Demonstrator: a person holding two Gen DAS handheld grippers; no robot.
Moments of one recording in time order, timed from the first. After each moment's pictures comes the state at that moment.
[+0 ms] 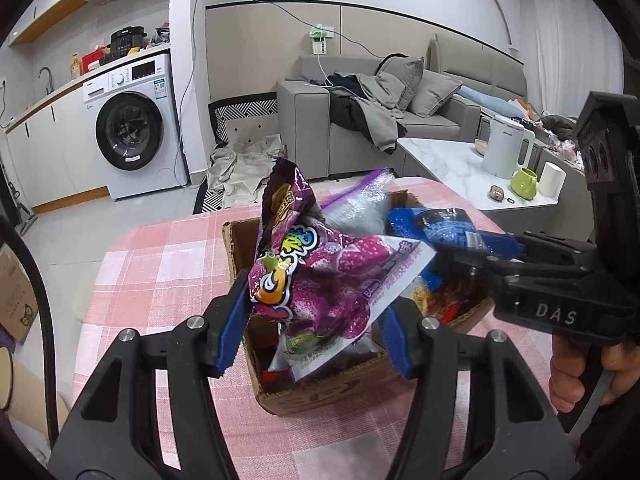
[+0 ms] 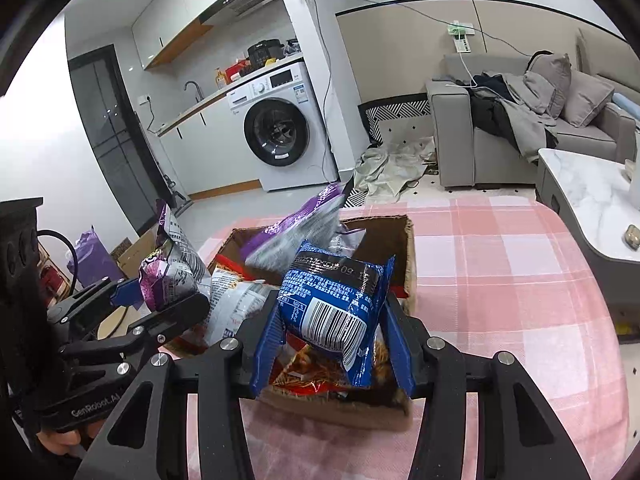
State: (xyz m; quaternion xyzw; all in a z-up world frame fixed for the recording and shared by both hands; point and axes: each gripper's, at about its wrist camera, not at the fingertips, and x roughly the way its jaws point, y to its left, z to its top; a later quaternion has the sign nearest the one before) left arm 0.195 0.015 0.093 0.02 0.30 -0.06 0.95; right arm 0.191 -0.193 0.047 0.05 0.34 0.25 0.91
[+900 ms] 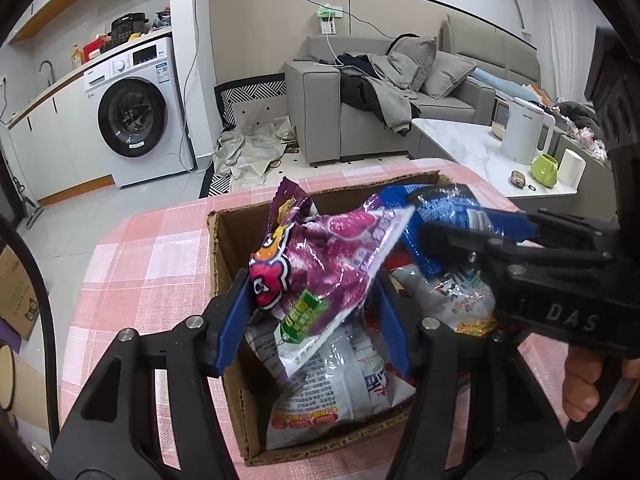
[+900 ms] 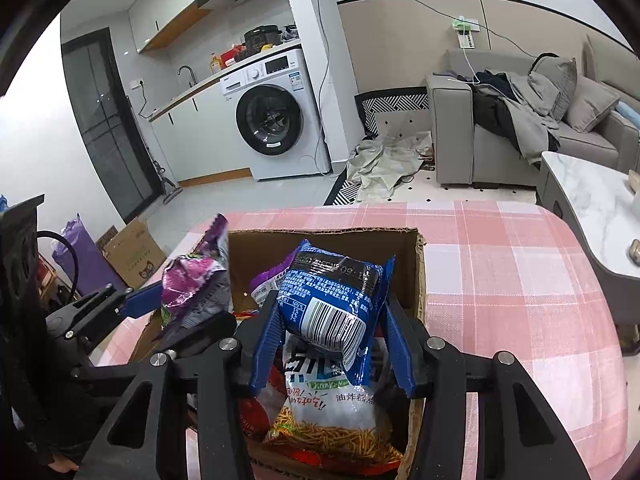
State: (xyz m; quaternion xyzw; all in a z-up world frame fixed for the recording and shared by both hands) left arm 0.261 0.018 0.055 0.02 0.34 -0.04 0.94; right arm 0.243 -0.171 0.033 0.03 0.36 0.23 0.90
